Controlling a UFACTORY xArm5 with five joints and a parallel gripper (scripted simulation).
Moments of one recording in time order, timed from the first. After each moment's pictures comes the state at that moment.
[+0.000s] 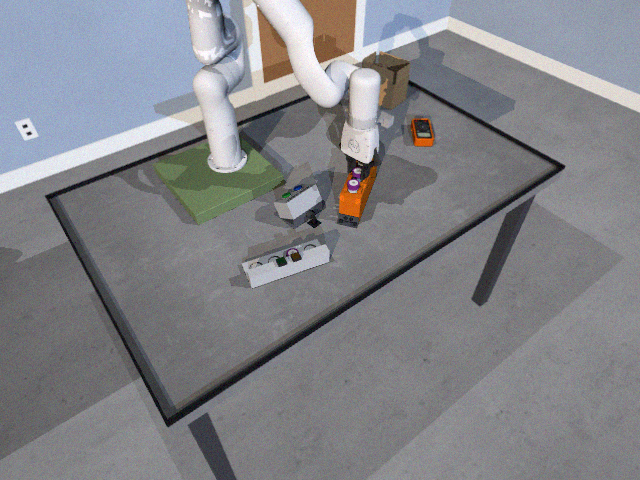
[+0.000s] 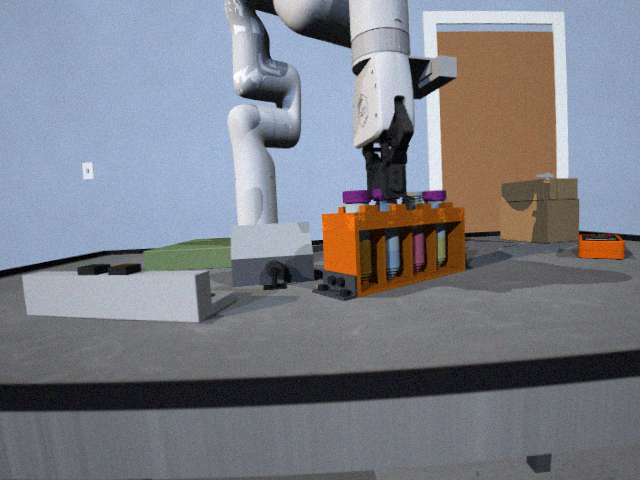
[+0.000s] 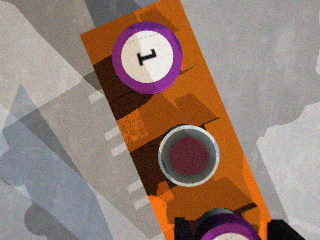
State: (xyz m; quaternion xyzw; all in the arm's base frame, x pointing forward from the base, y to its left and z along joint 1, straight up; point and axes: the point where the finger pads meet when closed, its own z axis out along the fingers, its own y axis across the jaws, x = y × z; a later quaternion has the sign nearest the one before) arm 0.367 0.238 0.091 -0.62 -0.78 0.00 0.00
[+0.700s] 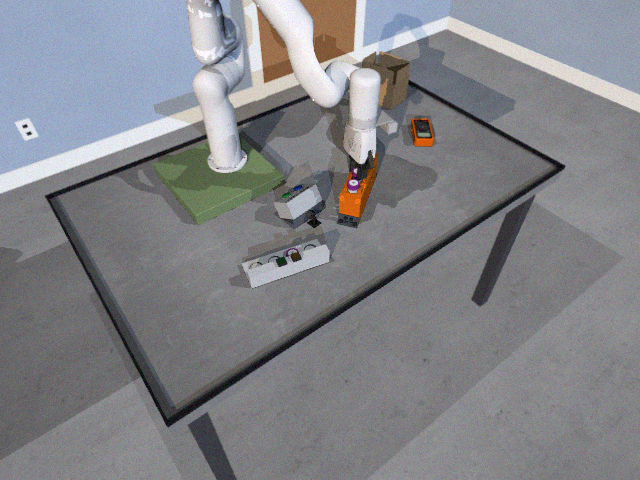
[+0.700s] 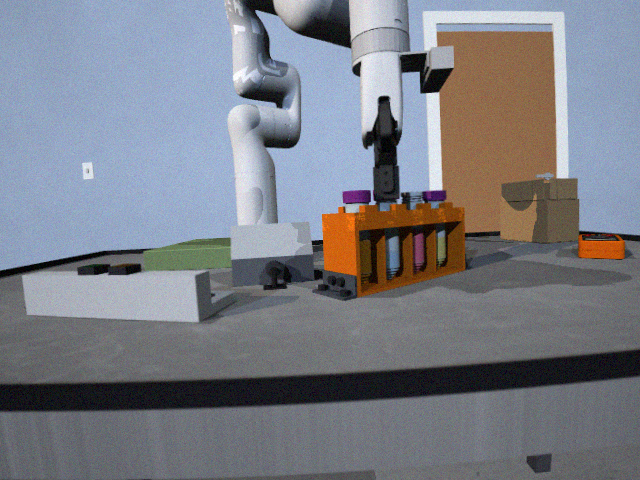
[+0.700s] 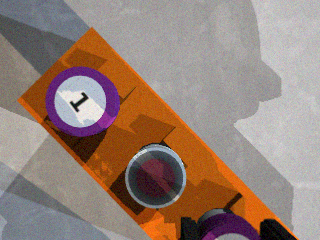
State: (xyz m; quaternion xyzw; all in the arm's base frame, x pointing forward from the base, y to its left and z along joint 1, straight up) arm 0.367 0.238 0.091 -0.76 -0.65 0.00 0.00
